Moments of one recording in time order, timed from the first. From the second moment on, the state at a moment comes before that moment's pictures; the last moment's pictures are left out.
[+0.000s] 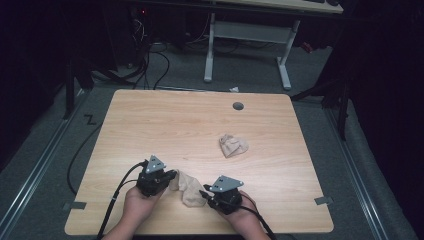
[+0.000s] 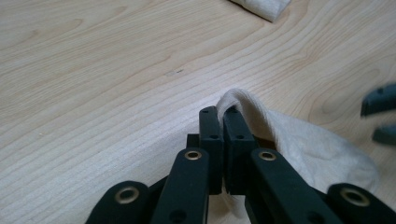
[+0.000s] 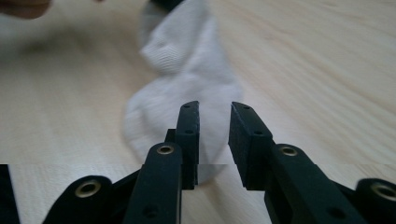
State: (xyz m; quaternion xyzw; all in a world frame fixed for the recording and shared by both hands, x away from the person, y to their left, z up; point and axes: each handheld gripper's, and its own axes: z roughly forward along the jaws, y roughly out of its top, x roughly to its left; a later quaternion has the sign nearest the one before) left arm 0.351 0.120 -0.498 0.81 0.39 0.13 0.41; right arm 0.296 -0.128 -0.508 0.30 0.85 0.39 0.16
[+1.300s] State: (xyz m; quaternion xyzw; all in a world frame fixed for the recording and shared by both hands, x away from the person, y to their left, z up) left arm 0.331 0.110 -0.497 0.84 0.35 0.10 0.40; right arm 0.299 -0.159 -0.488 0.34 0.81 0.43 0.20
